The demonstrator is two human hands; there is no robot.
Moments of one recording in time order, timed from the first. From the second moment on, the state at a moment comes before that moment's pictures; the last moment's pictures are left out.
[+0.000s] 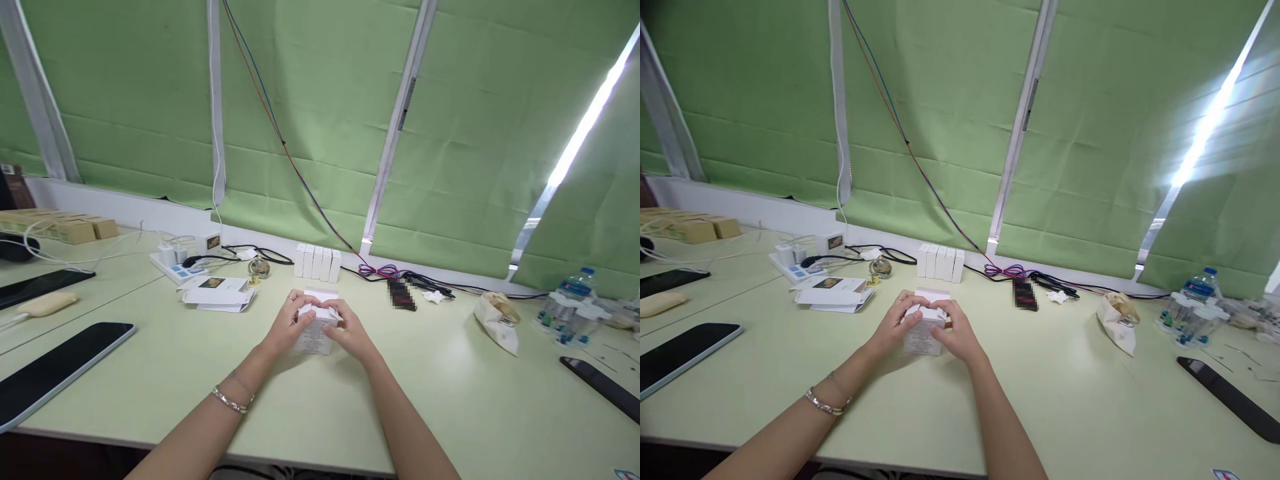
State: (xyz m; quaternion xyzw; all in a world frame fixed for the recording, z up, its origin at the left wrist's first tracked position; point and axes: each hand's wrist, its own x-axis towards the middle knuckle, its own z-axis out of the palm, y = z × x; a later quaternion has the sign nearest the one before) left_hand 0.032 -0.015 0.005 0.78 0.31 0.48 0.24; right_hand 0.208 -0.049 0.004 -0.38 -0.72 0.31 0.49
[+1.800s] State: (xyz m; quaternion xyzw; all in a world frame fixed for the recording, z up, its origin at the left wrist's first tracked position) left_hand 0.015 0.003 0.016 0.69 0.35 0.45 0.45; right_hand 0.198 -0.046 -0.008 -0.54 -0.71 0.20 0.40
